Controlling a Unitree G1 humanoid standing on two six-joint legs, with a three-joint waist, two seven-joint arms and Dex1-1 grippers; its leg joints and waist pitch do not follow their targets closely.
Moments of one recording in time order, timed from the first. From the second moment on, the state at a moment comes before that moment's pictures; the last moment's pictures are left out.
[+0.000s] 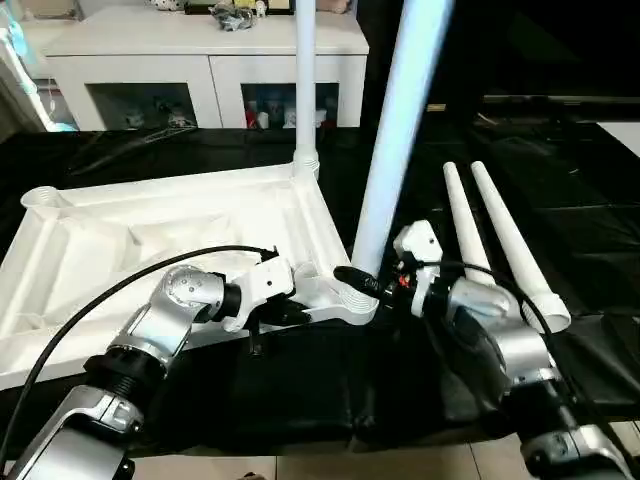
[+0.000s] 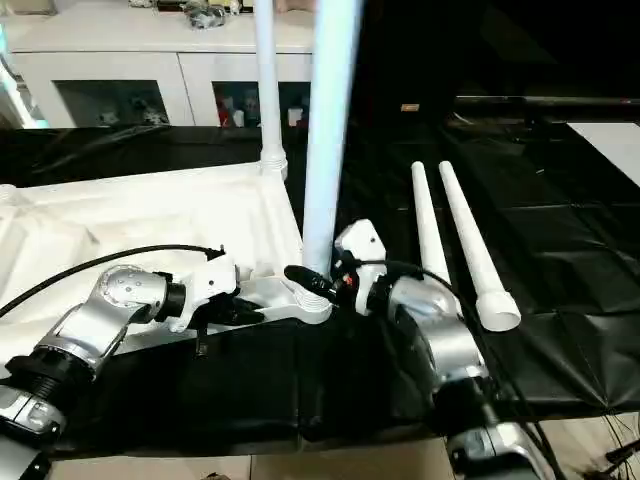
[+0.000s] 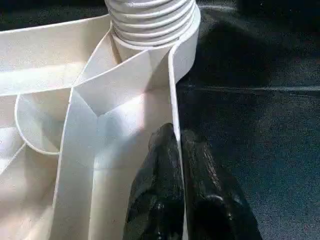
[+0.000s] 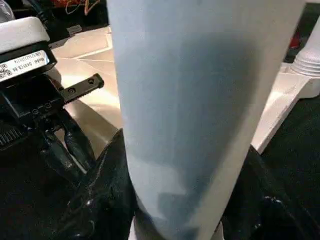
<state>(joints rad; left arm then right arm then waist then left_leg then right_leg) -0.54 0.43 -0.33 0.55 0.06 0.03 -1.13 -0.44 -0.24 0.16 0.42 0.20 0.12 0.87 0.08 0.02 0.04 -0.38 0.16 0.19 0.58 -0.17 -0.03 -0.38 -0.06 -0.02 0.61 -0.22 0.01</state>
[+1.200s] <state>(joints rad) -0.62 0.22 -0.32 0.66 0.12 0.29 -0.80 -0.50 -0.02 0.08 0.61 0.08 0.08 0.28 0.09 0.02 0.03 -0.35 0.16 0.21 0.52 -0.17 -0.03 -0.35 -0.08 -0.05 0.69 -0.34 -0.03</state>
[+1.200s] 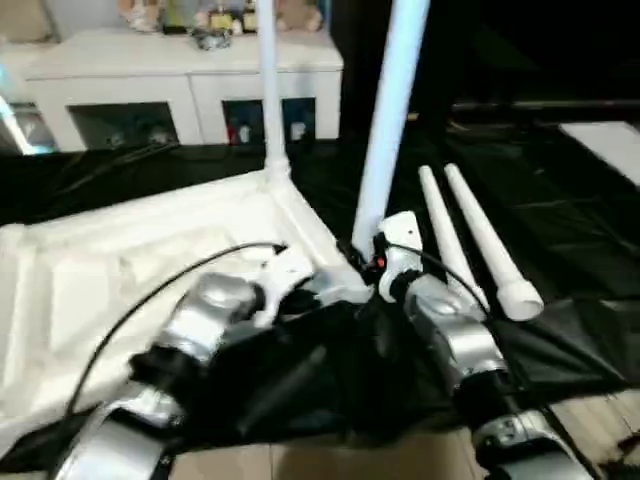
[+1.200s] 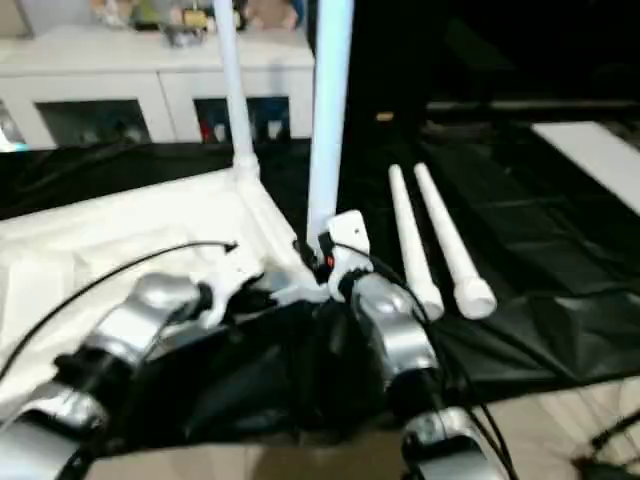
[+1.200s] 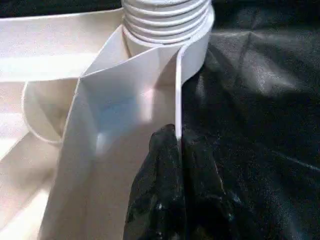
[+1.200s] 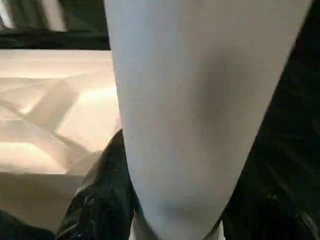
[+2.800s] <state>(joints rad) -0.65 0.21 -0.31 0.63 0.15 0.30 -0.74 -0.75 0.02 -0.04 0.98 0.07 0.06 0.27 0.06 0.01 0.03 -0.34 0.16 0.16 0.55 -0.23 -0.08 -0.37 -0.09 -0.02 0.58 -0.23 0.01</state>
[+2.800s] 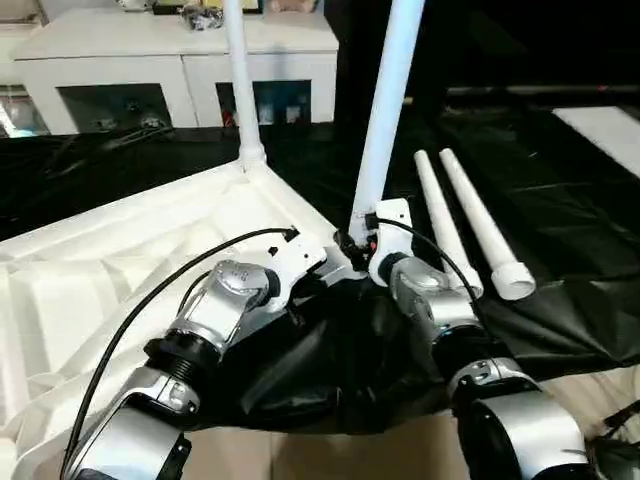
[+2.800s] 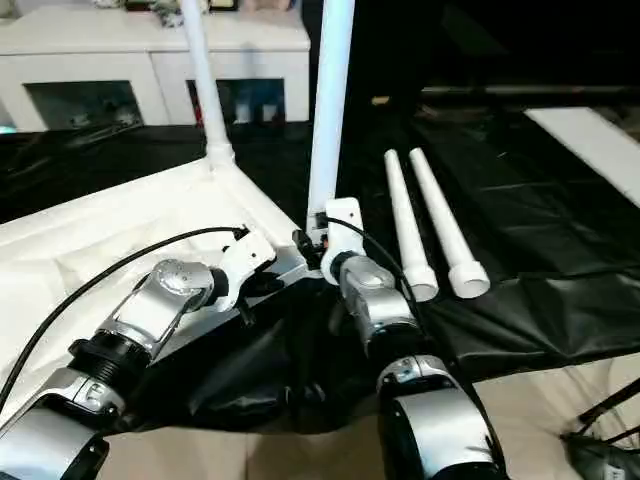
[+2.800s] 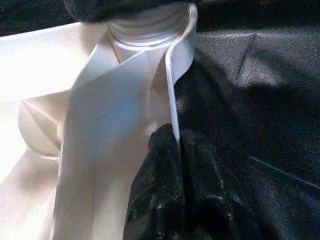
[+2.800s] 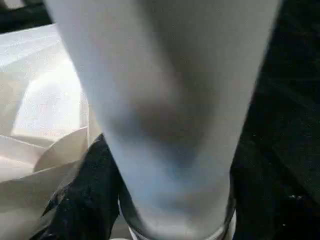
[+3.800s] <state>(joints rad) -0.51 0.43 -0.31 0.45 0.04 0.03 -1.09 -0.46 -0.28 0.11 0.44 0.14 0.07 0.93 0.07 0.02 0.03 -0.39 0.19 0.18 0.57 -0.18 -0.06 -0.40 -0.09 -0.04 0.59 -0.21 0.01</state>
